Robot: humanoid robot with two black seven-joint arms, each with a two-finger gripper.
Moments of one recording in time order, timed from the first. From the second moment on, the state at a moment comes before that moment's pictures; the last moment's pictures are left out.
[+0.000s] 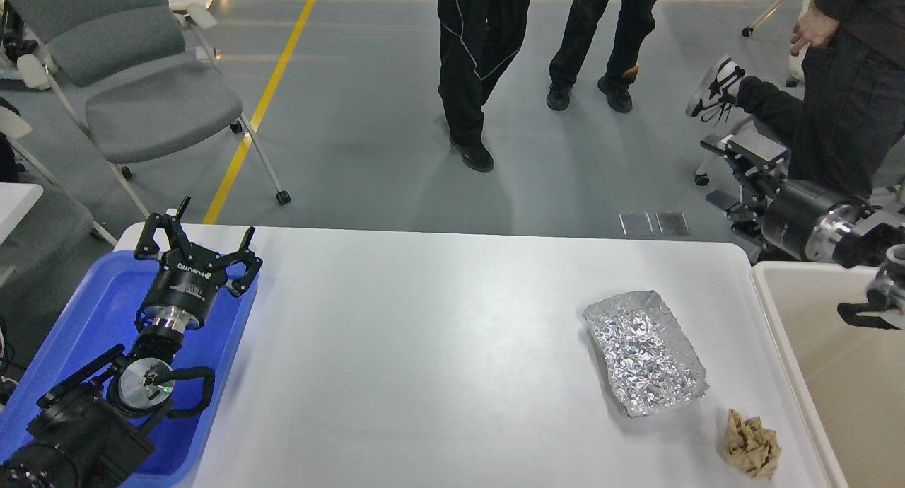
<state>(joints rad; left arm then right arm) -0.49 0.34 -0.88 -0.55 -0.08 -0.64 -0.50 0.88 -0.86 0.32 1.18 -0.48 0.01 0.25</state>
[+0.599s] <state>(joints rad) -0.49 0.34 -0.88 -0.55 -0.08 -0.64 -0.50 1.10 -0.80 -0.23 1.19 -1.06 -0.09 0.24</state>
